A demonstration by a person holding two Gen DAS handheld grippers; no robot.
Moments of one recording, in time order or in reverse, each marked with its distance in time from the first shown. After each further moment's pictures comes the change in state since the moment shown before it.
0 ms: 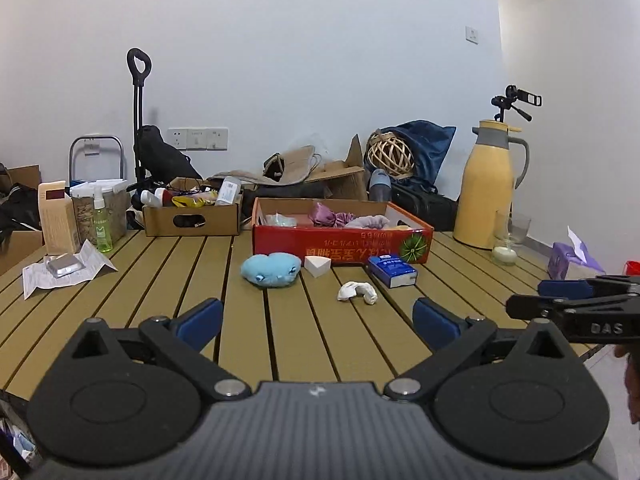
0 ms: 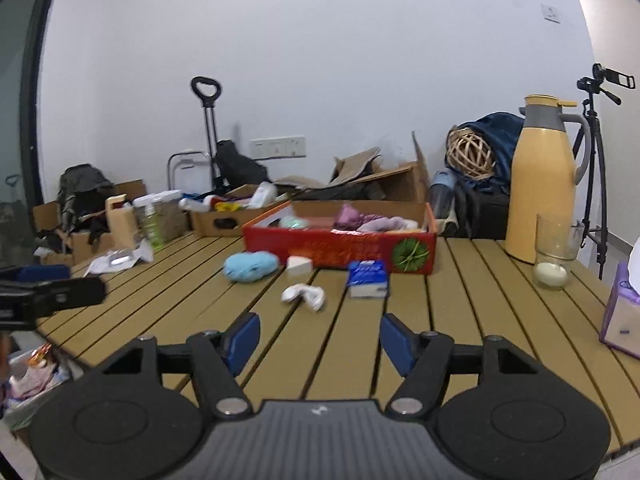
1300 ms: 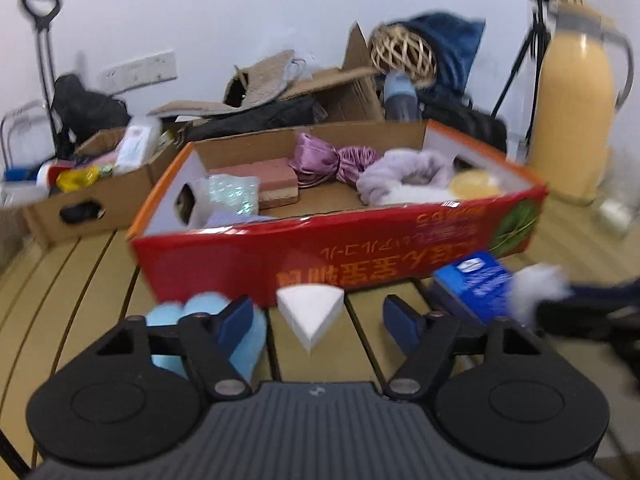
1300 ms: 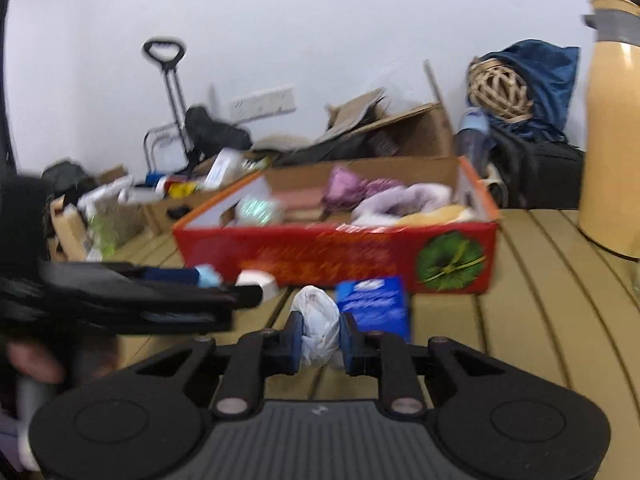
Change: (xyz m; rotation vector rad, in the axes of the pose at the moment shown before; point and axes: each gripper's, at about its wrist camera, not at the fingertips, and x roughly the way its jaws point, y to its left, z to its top) left arm 0.336 -0.021 0.039 0.141 0.272 0.024; right arm 0.227 -0.075 0.050 0.130 0.116 0.061
